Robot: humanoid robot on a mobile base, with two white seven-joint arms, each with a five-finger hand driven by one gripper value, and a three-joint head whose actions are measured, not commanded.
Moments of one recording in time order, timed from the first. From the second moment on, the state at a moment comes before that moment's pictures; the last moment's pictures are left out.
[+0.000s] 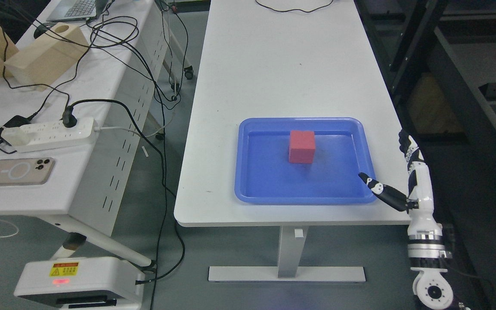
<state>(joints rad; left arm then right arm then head) 0.00 0.00 -0.08 0.00 0.13 0.01 0.18 0.12 0.00 -0.06 -1.54 0.20 -0.39 -0.09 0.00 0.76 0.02</state>
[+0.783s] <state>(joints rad) 0.00 0.00 -0.08 0.00 0.13 0.01 0.18 0.12 0.00 -0.09 -1.54 0.06 -0.23 0.13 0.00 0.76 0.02</state>
